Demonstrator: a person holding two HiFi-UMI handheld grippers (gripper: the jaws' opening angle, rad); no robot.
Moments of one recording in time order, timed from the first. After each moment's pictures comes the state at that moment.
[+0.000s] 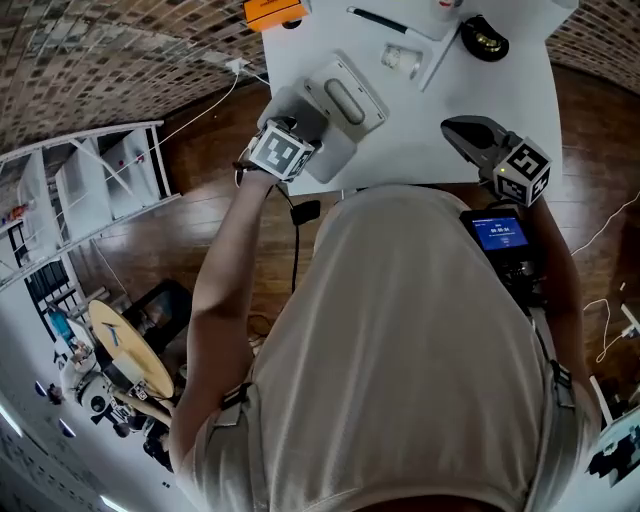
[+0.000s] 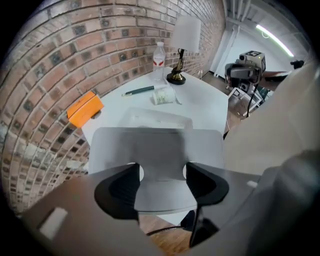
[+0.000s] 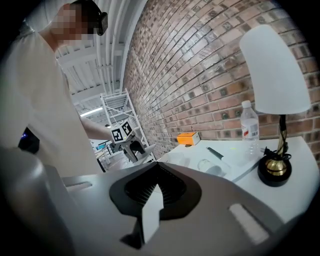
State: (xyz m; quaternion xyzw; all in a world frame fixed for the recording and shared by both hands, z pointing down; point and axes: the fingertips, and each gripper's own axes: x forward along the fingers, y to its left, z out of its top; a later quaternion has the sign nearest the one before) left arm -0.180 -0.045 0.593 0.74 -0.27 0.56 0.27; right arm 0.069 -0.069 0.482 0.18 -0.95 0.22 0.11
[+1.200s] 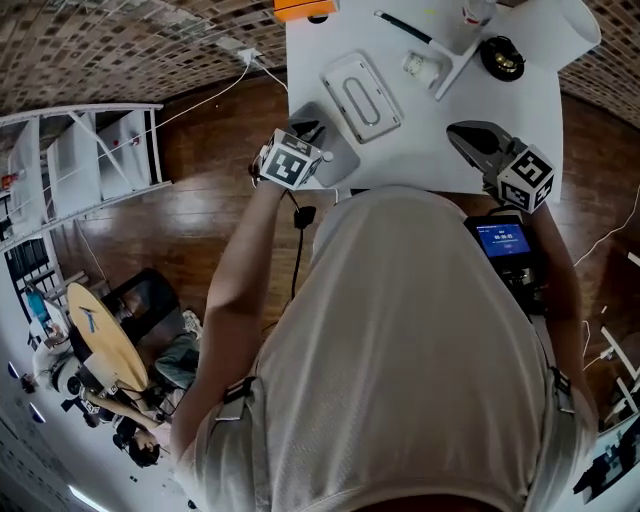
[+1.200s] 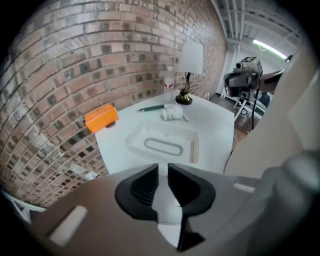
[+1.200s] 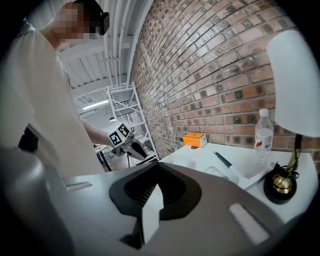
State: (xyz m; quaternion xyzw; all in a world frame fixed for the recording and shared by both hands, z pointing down) left arm -0.194 -0.045 0.592 0.79 -0.36 0.45 0.21; right arm 0.036 -0.061 0.472 0.14 -0.96 0.19 0.14
